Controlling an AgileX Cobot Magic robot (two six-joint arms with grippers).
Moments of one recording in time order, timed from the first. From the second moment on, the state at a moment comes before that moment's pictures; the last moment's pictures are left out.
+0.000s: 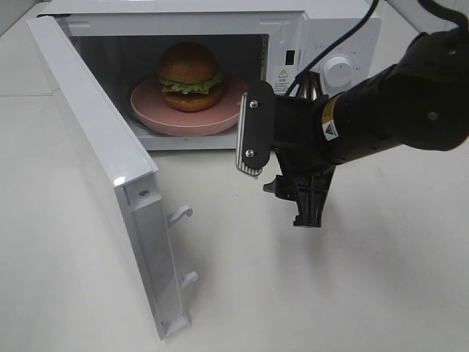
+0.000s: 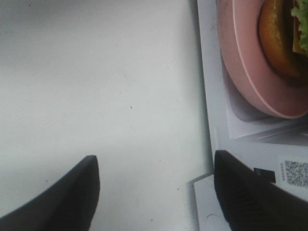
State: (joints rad) left arm 0.04 0.00 -0.50 -0.04 1.05 0.02; right arm 0.64 1.61 -0.85 -0.36 0.14 -0.64
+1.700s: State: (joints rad) left arm 0.04 0.00 -0.50 -0.04 1.05 0.02; right arm 0.64 0.85 -0.70 -0.17 0.97 0.11
